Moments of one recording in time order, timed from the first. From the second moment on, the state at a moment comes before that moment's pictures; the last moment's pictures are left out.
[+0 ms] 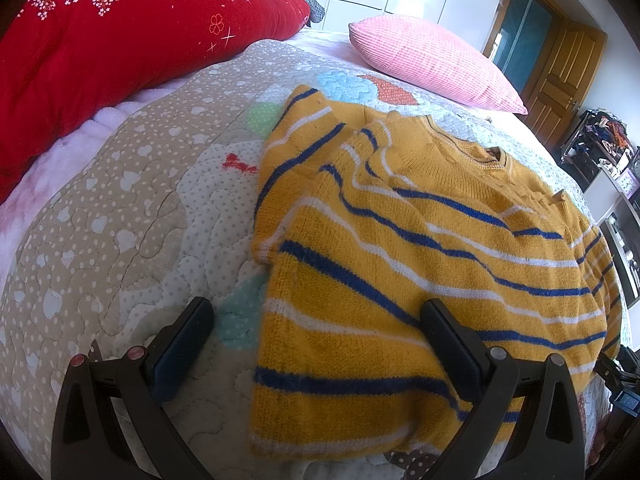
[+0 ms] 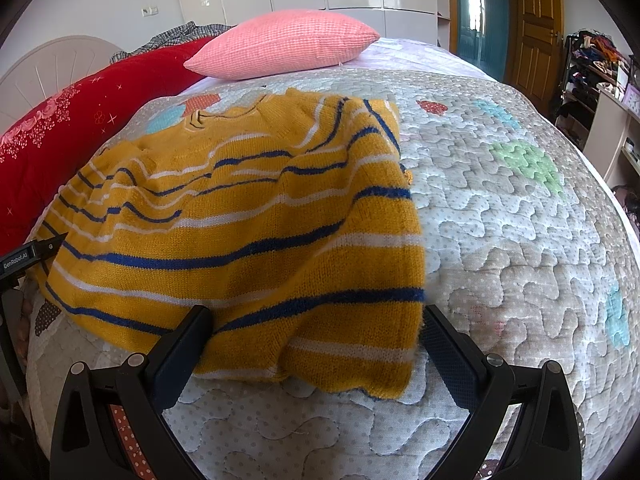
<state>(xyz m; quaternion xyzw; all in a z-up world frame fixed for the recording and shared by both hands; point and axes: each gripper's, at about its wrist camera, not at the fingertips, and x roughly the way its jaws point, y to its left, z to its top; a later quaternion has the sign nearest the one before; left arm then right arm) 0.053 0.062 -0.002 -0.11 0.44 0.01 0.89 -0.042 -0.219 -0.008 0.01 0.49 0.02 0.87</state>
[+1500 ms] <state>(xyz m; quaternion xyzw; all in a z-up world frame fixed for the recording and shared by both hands) 0.009 0.090 0.013 -0.31 0.44 -0.09 0.84 -0.046 -0.239 -0.006 0.10 0.46 0.06 0.88</state>
